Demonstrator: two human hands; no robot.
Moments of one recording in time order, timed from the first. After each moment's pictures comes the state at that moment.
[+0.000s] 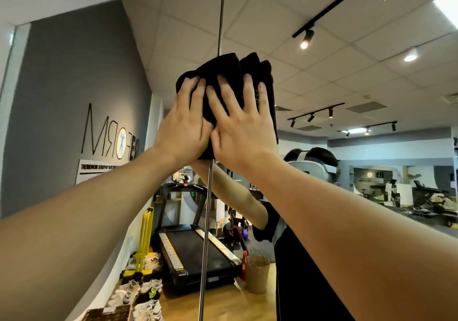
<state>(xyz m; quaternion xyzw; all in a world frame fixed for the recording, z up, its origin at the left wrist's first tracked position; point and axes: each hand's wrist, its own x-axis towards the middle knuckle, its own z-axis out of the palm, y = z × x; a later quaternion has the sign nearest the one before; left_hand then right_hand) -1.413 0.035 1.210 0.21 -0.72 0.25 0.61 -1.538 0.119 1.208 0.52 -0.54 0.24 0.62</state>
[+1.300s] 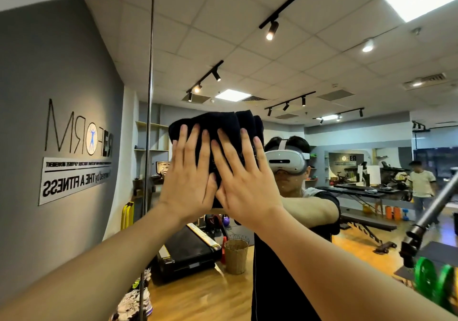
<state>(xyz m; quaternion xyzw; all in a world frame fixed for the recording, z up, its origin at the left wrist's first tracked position) -1.524 0.135 1.101 0.21 -0.77 0.28 0.54 -1.660 0.227 1.102 0.55 -0.56 0.19 0.58</state>
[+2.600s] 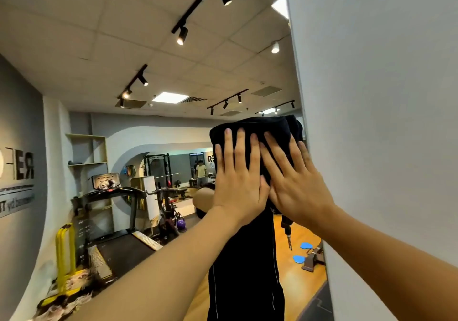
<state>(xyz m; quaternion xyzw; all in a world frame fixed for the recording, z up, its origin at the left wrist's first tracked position) -1.914 0.469 1.083 0.14 -0.80 0.28 0.51 -2.035 0.578 1.066 0.47 -0.65 0.17 0.58</state>
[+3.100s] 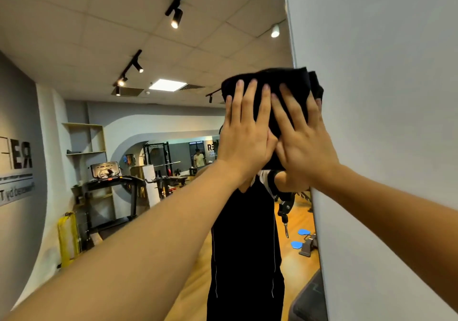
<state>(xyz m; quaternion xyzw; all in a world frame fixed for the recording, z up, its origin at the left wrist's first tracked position) -1.953 0.482 1.144 0.07 -0.77 0.29 0.56 -2.072 0.587 1.122 0.43 -0.69 0.15 0.57</state>
